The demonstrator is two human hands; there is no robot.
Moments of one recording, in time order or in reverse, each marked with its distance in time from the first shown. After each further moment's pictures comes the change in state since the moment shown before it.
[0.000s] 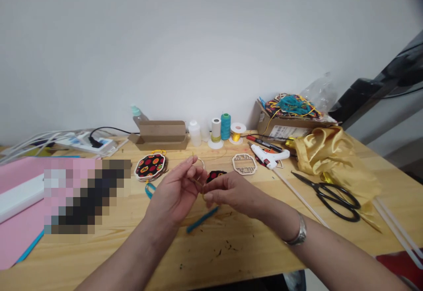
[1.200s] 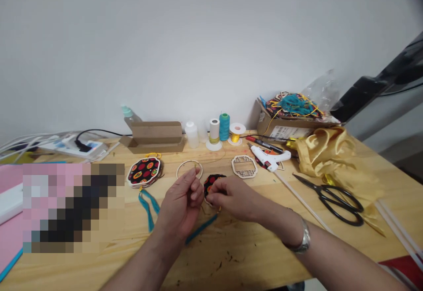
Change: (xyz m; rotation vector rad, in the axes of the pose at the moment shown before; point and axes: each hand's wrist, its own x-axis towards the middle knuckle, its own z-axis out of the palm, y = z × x) left_hand 0.011 -0.023 -0.018 0.090 0.053 -0.001; right_hand 0.014 0.011 -0.005 -0.326 0.148 0.029
